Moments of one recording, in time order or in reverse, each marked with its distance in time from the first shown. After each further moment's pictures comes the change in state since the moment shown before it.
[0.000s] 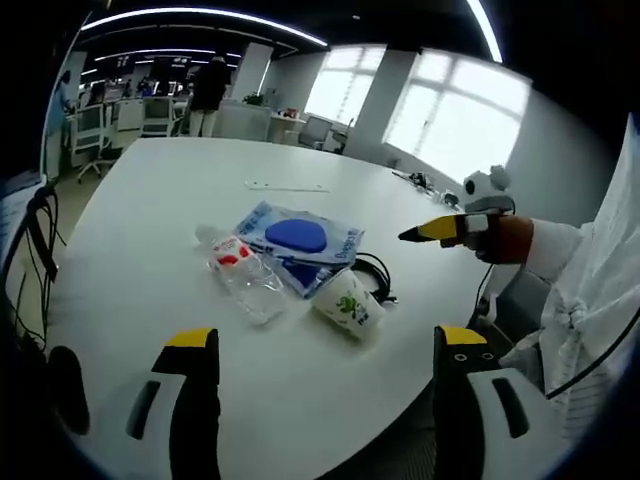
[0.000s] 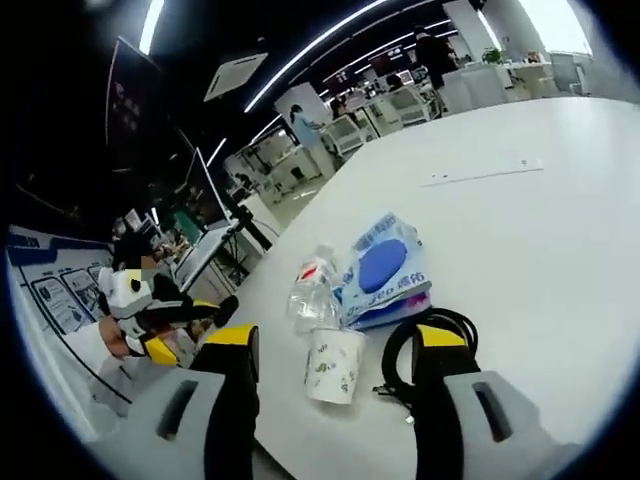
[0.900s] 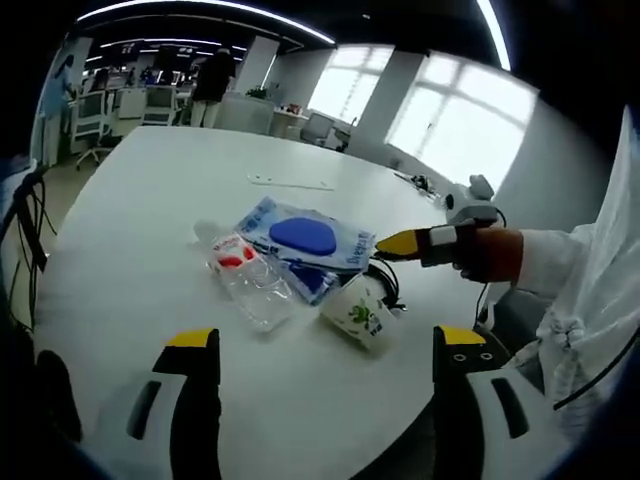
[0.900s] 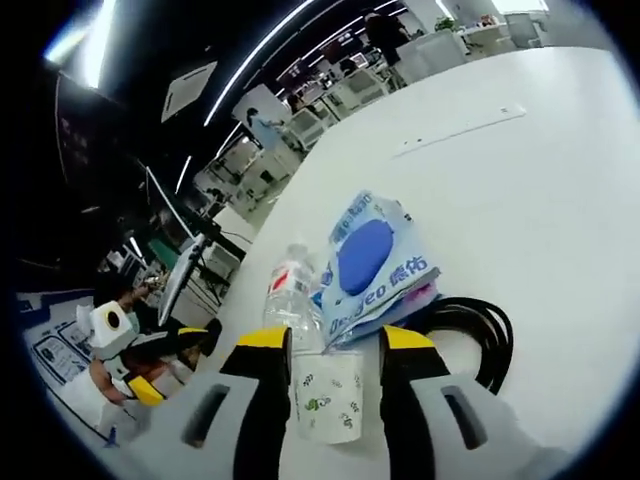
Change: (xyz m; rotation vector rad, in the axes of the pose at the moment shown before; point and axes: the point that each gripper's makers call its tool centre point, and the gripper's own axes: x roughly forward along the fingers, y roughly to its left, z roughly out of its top) left arm 0.023 0.018 0.004 -0.046 0.013 -0.019; right arm 0.061 -0.023 -0.013 0.215 0.026 -0.079
